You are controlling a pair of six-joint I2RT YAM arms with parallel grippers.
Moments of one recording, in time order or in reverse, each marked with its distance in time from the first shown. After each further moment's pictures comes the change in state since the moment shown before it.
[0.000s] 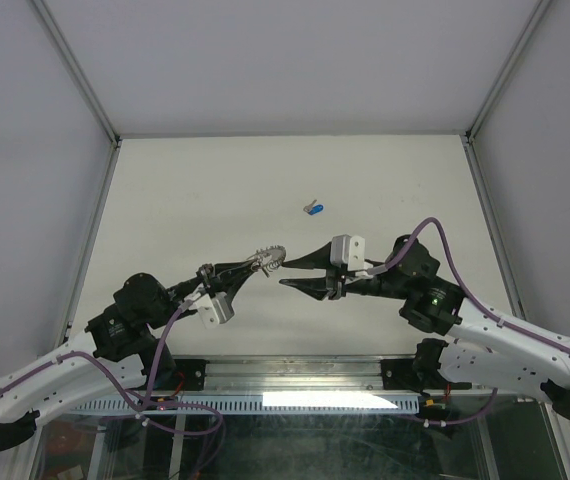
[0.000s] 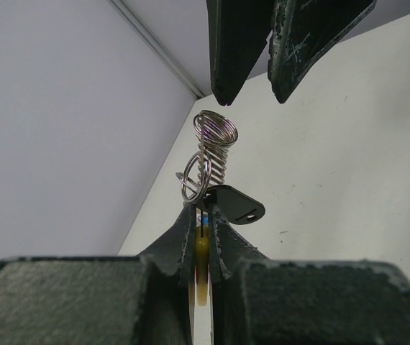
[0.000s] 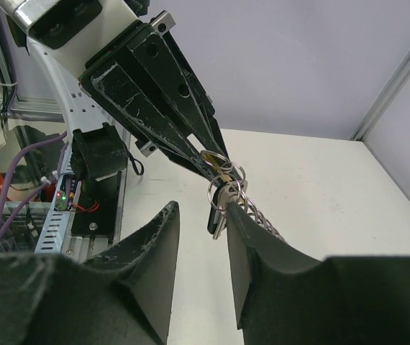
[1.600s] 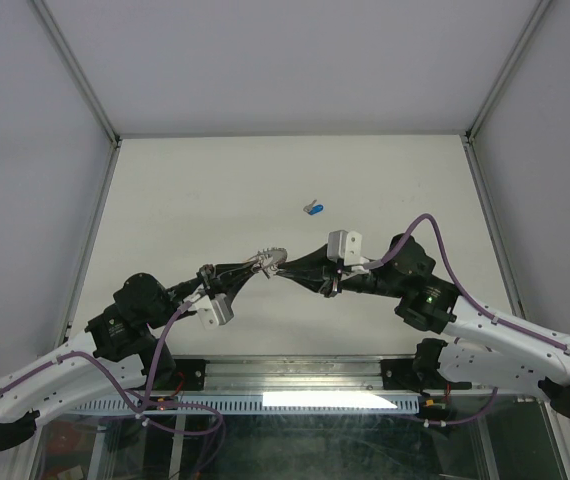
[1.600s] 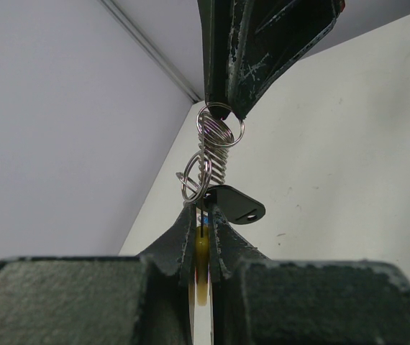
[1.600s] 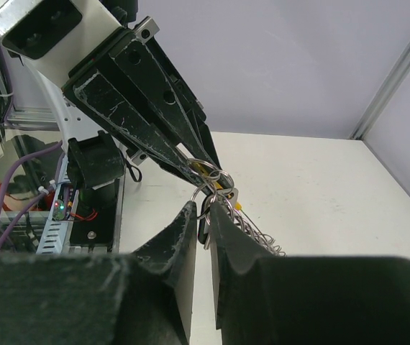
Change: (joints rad) left arm 0.000 0.000 0.000 0.003 0.019 0.003; right arm 0.000 0.031 0.000 0.046 0.015 0.030
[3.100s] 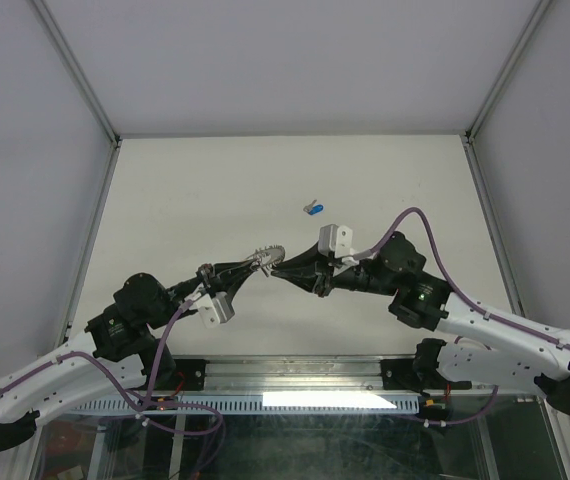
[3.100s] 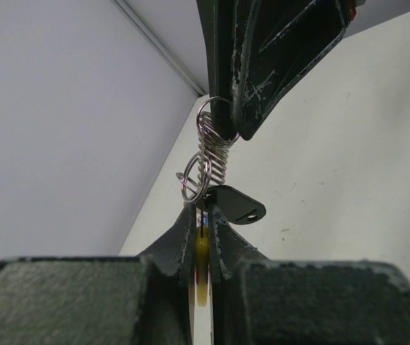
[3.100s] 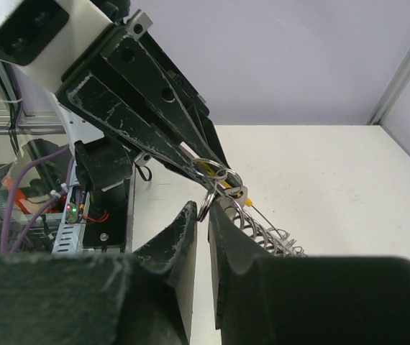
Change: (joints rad) left arm 0.000 0.000 0.000 -0.008 -0.026 0.003; right arm -0.001 0.047 0.011 0.020 0.005 0.063
